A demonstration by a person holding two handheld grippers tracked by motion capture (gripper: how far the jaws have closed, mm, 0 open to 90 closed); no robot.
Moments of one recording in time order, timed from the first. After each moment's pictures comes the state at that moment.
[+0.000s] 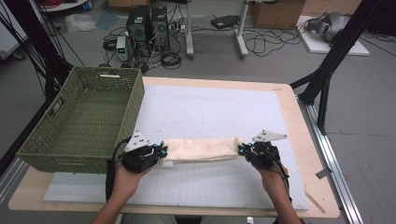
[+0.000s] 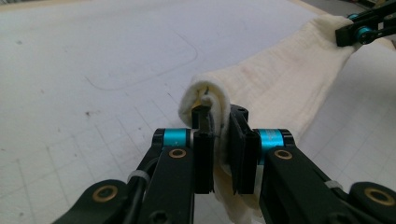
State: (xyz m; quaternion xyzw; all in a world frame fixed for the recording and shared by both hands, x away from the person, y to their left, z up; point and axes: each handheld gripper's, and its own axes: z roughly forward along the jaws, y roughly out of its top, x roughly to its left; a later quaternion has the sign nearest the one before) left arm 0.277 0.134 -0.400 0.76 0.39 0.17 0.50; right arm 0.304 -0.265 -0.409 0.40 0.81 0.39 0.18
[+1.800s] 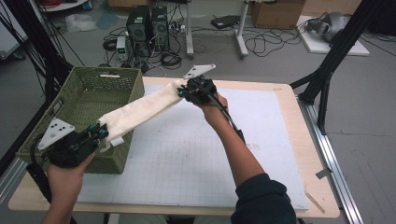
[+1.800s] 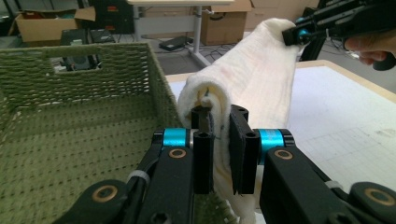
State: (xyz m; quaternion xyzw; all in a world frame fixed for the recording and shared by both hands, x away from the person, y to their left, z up) left arm 0.235 0.248 -0.314 0.65 0.47 0.31 0.51; right arm 0.441 -0.080 -0.299 0.22 0.84 0.44 0.22
